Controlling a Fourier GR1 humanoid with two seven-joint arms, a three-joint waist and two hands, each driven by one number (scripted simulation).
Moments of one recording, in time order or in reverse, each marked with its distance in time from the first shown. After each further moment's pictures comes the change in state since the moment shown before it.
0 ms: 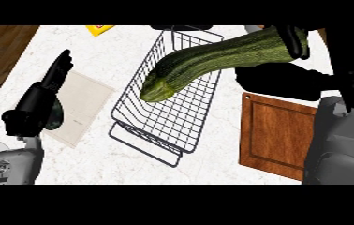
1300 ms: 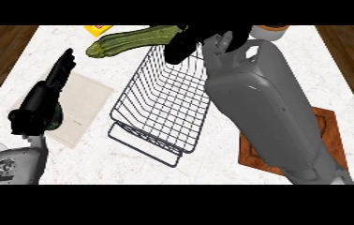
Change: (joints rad) left arm -0.010 -0.024 -0.003 0.002 -0.027 0.014 -0.004; right arm -0.287 -0.018 0.233 0.583 -0.053 -0.025 0.141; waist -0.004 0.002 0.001
